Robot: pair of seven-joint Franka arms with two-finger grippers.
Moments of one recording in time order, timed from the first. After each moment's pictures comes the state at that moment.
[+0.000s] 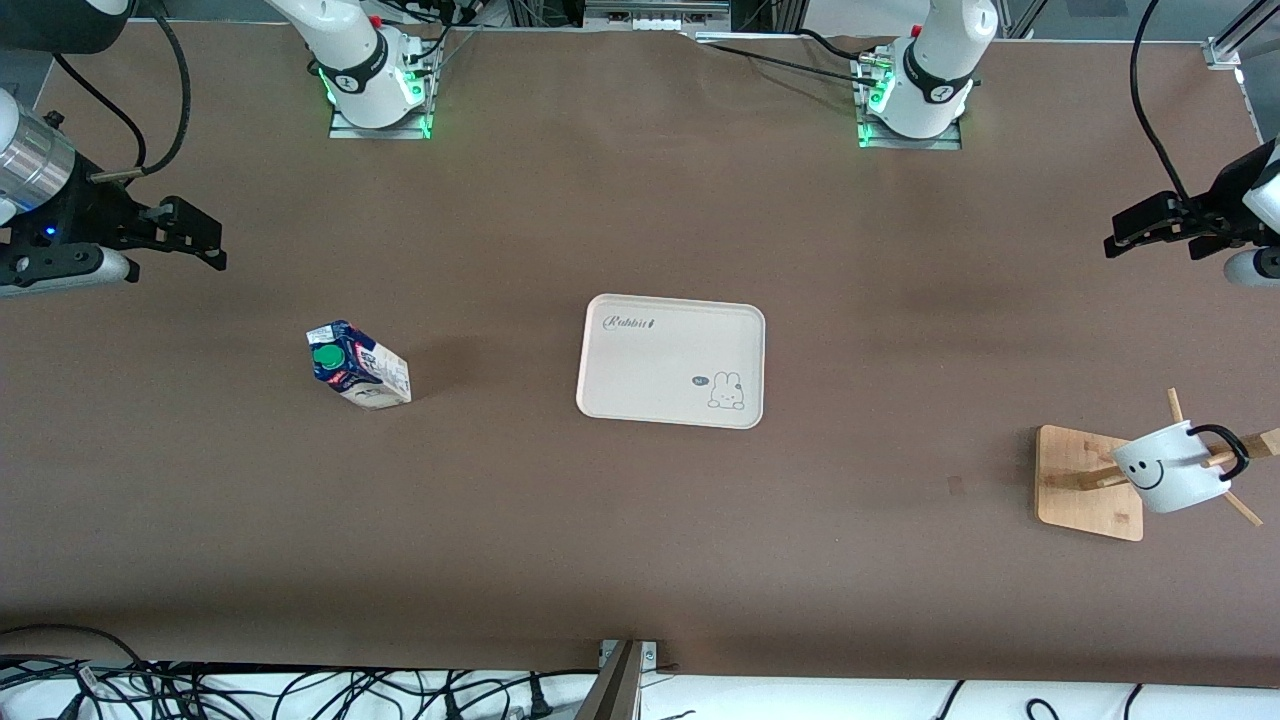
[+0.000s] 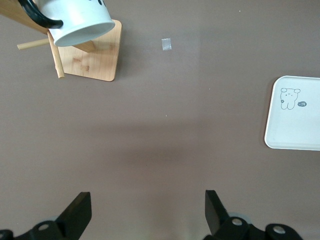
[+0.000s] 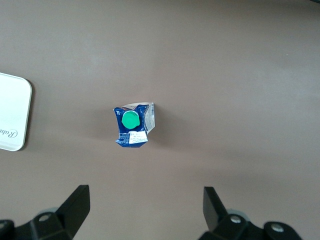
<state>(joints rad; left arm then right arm) 0.01 0.02 0.06 -1.60 -0.03 1.53 0.06 0.06 0.03 0.00 -1.63 0.01 1.68 -0.09</state>
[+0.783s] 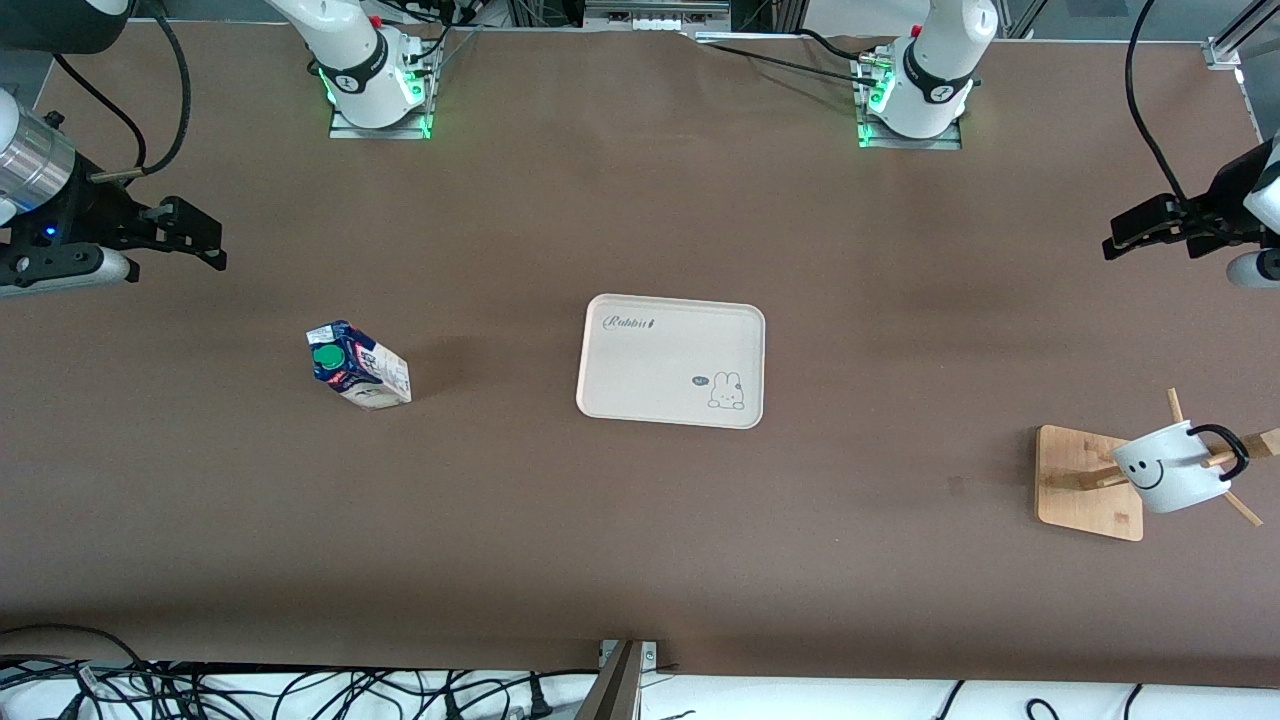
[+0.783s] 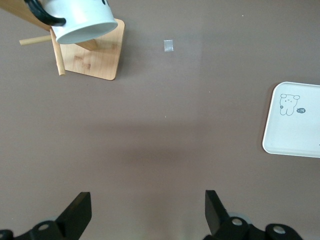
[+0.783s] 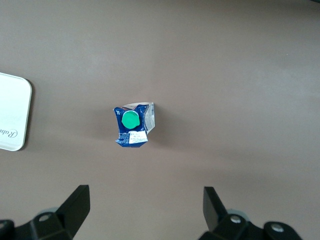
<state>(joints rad) 0.01 0.03 0.04 -1.60 -0.03 1.53 0.01 0.06 0.03 0.00 -1.63 0.01 1.67 -0.09</state>
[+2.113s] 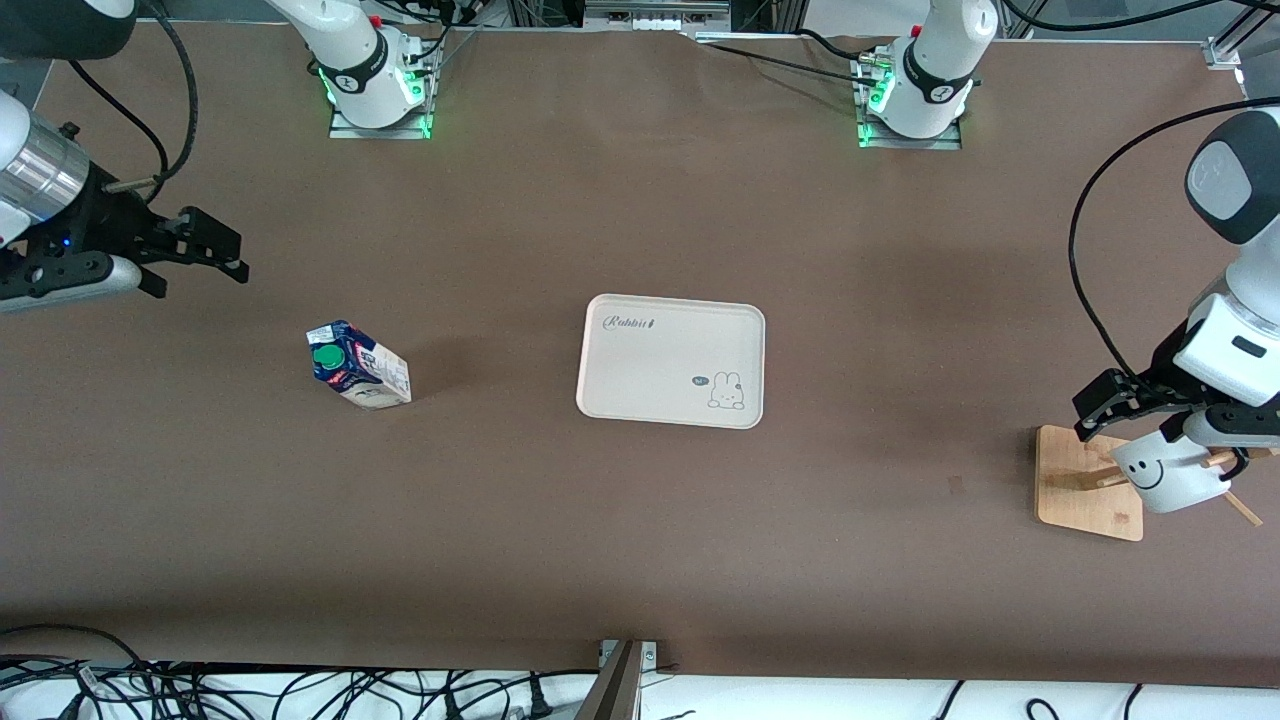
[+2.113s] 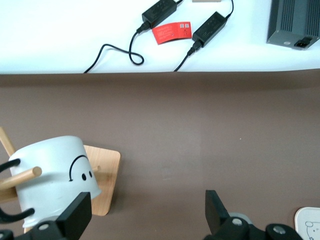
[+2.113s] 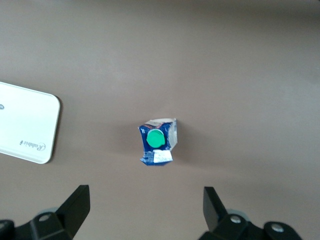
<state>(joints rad) 0.01 0.26 0.00 -1.59 -0.01 2.21 0.01 0.06 0.07 0.01 -1.63 0.12 1.75 -0.09</state>
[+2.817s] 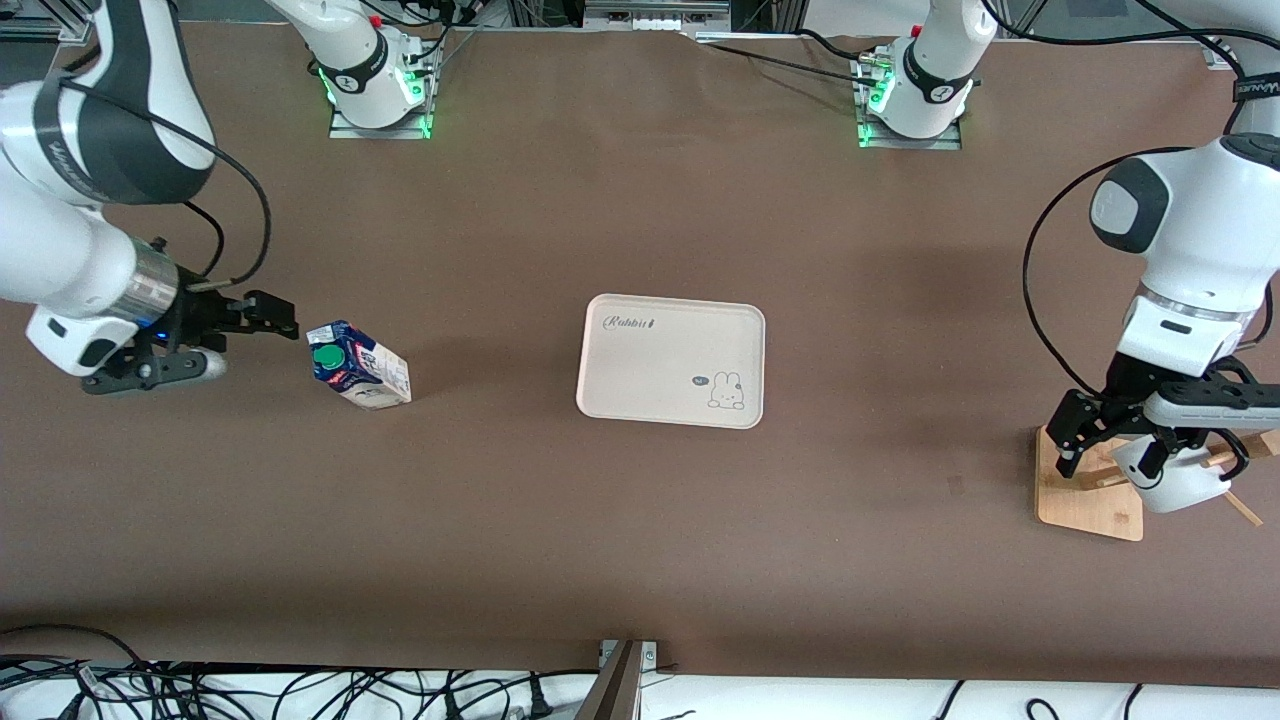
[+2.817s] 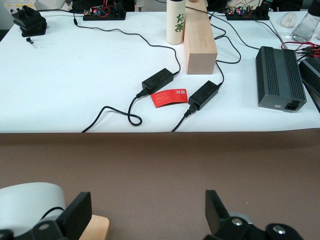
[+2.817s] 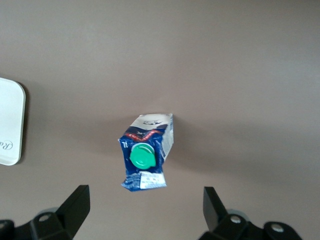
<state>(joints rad) 0.01 0.20 0.00 -1.97 -0.02 2.88 0.01 0.09 0.26 0.02 -1.63 0.07 1.81 -0.10</state>
